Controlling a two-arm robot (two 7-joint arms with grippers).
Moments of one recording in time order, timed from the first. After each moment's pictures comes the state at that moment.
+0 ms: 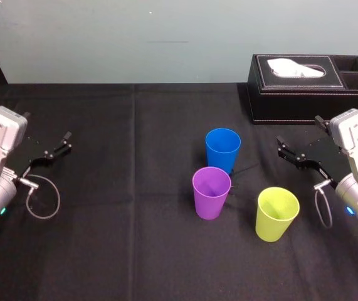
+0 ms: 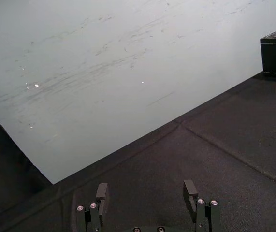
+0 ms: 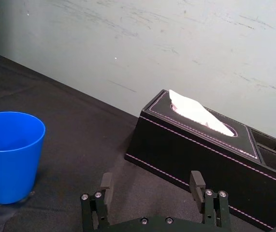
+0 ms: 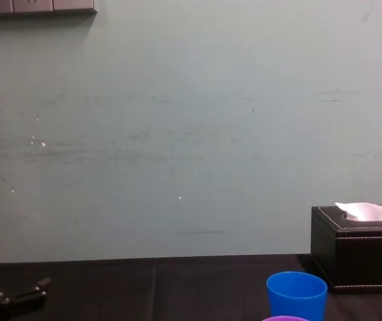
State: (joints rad) left arm -0.20 0.60 0.45 -1.41 -0.25 -0.12 0.03; right arm 0.20 0.60 -0.45 -1.41 0.25 -0.12 -0.03
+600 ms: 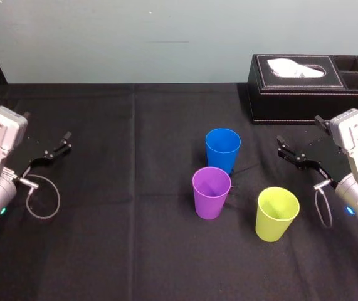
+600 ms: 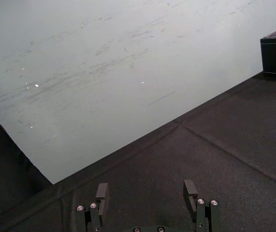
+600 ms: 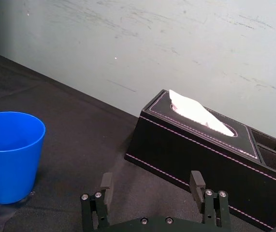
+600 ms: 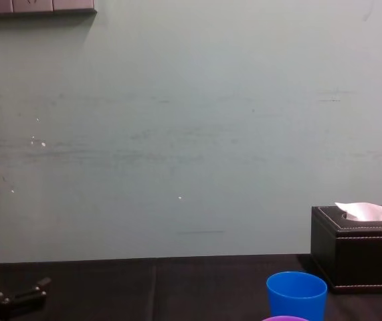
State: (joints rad) left arm -0.20 0.60 0.45 -1.41 -0.25 -0.12 0.03; right arm 0.20 0.60 -0.45 -1.41 0.25 -0.12 -0.03
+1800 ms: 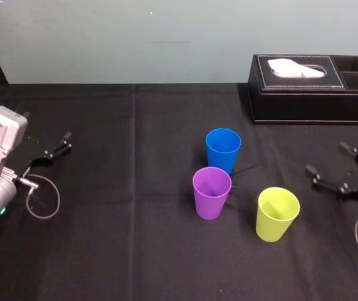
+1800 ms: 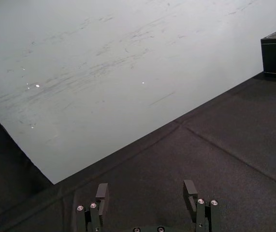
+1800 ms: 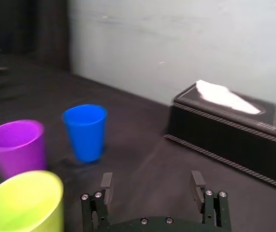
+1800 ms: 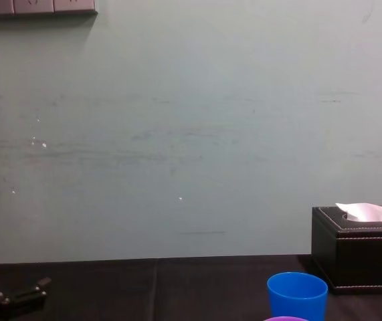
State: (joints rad) left arm -0.20 0.60 0.45 -1.41 -0.25 -0.12 0.03; right arm -0.07 0.81 -0.23 -1.58 0.57 -0.19 0.34
